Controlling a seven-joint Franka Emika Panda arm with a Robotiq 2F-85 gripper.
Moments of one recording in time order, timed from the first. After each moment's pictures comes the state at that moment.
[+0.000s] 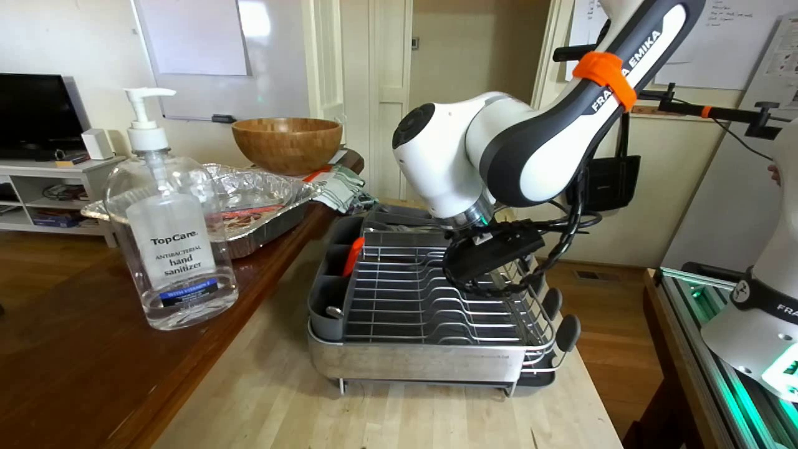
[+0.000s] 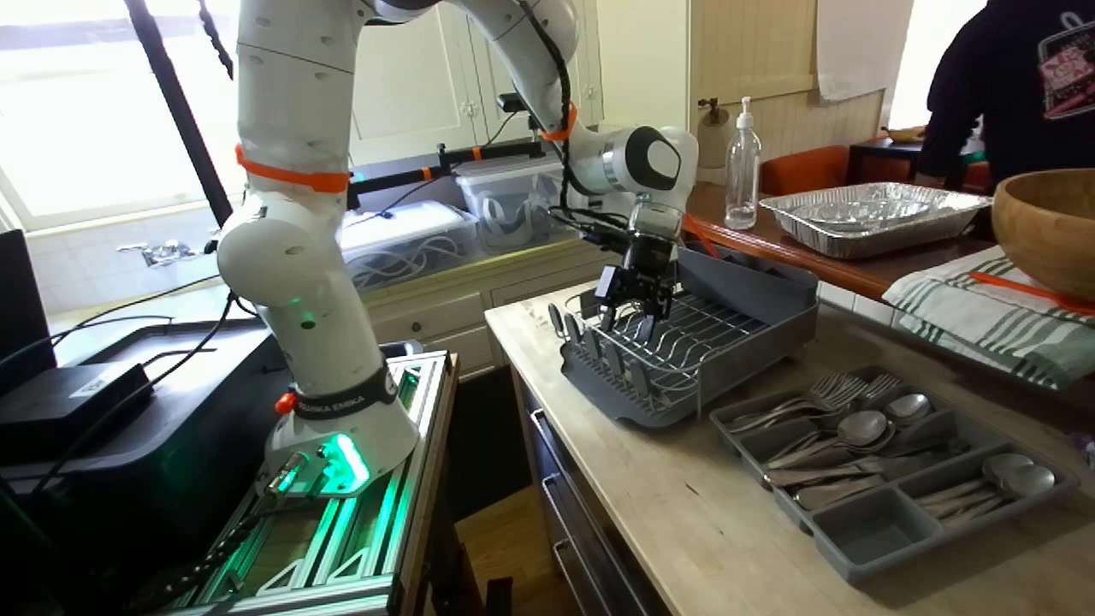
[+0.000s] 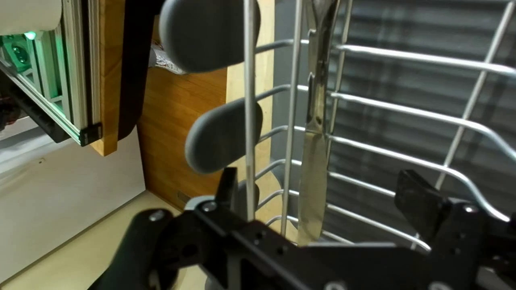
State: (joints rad) arm 0.26 0.35 0.09 -2.14 -0.33 1.93 1.63
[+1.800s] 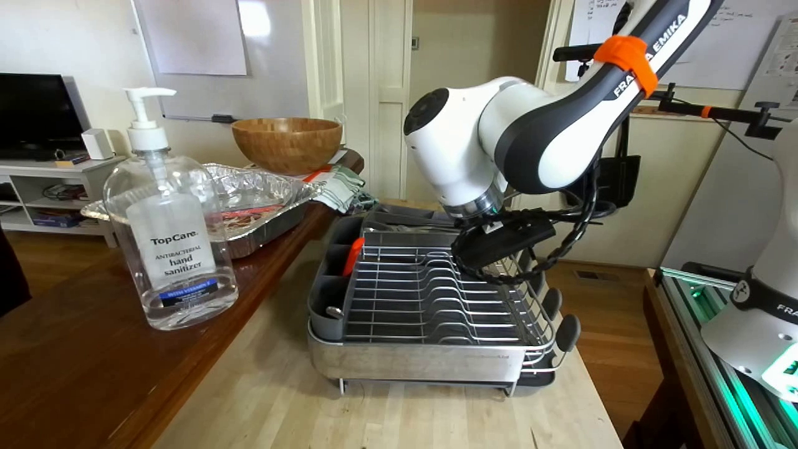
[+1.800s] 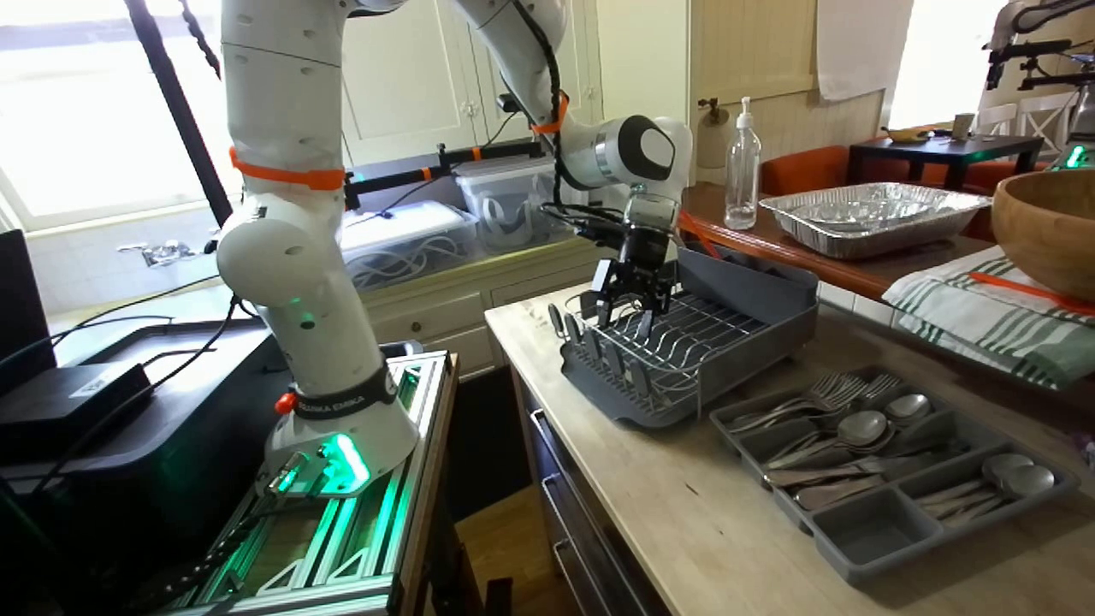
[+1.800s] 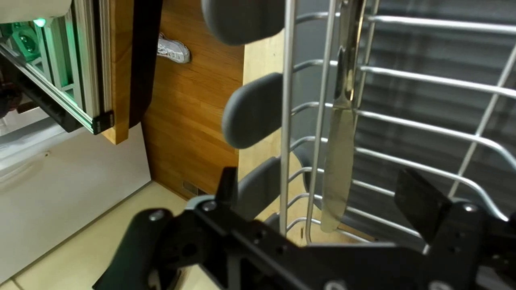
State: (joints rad) arm 0.26 0.28 0.09 -2.19 -0.36 1.91 1.65
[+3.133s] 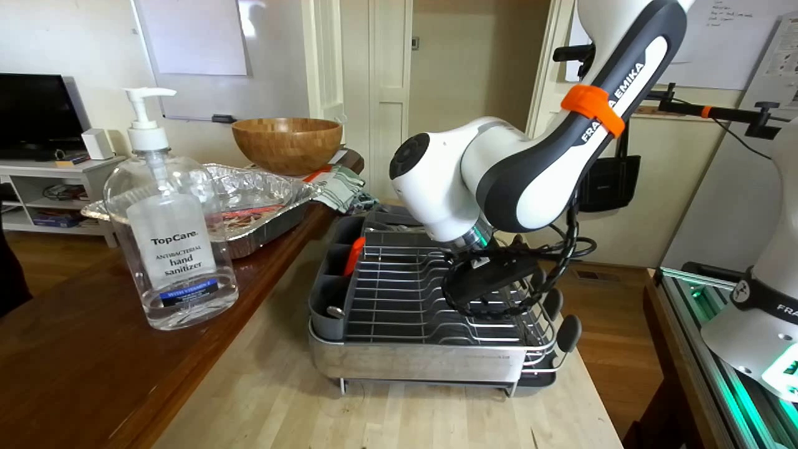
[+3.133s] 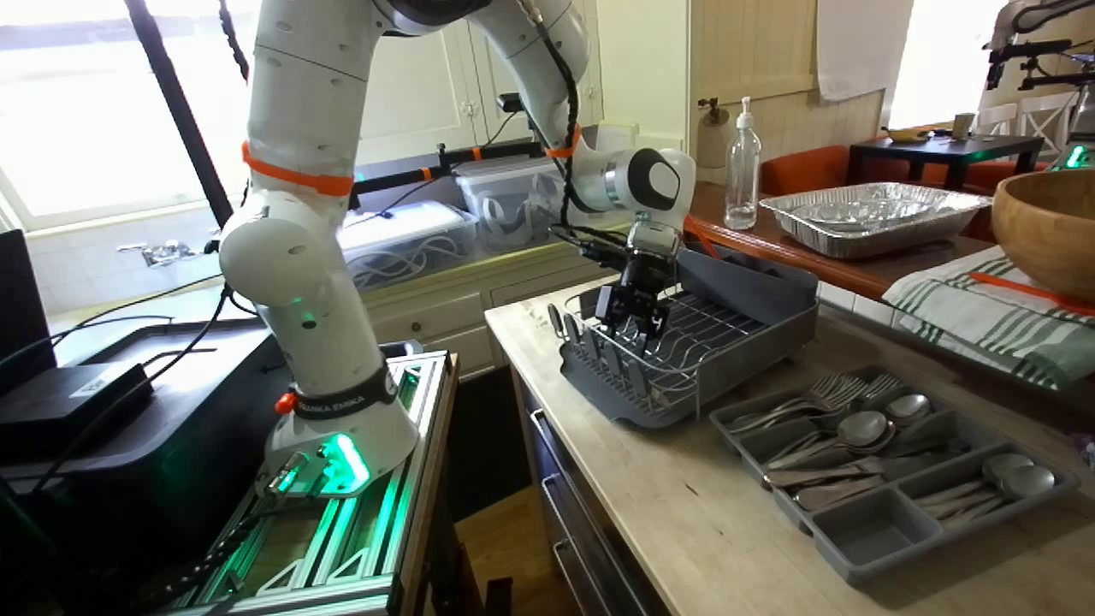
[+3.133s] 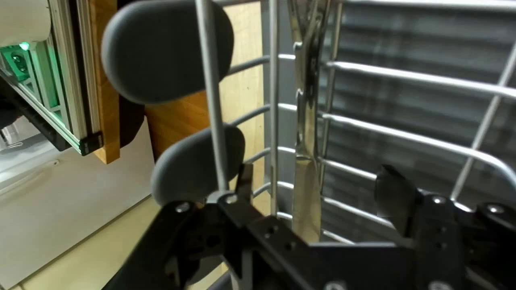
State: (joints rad) arm 0.28 0.42 0.08 -2.12 -0.34 1.94 1.69
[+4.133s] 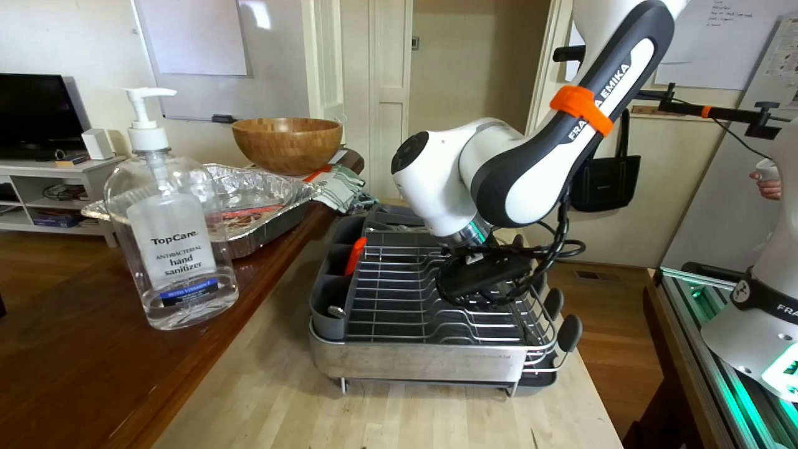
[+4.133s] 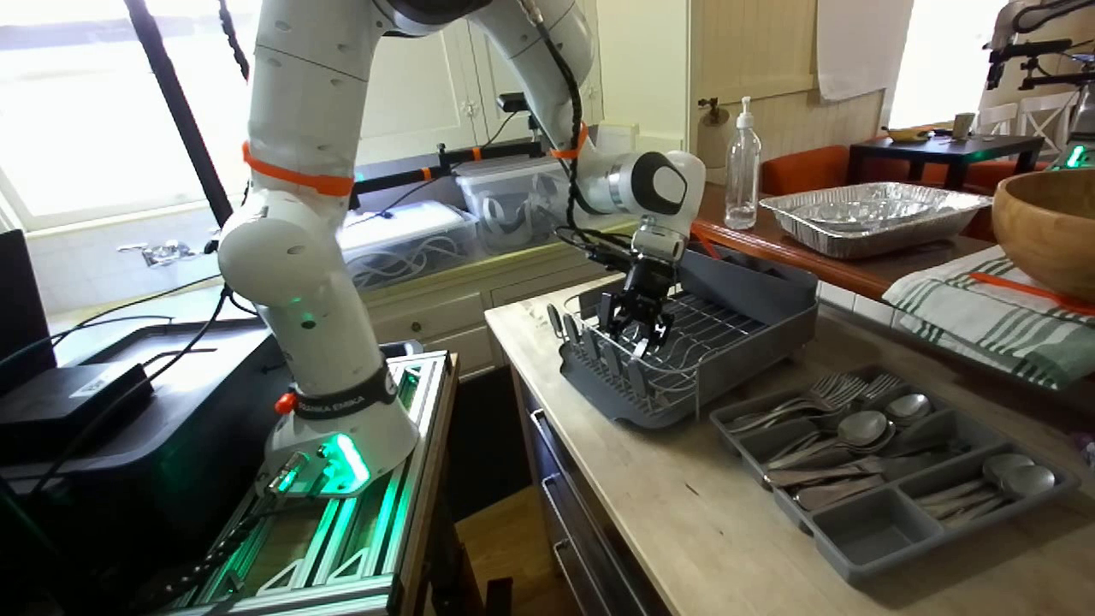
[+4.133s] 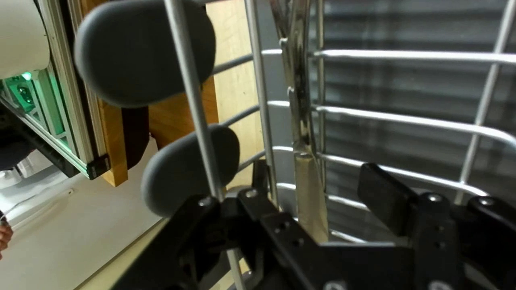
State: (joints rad) arm 0.27 0.42 0.06 -2.13 -0.30 1.96 1.74
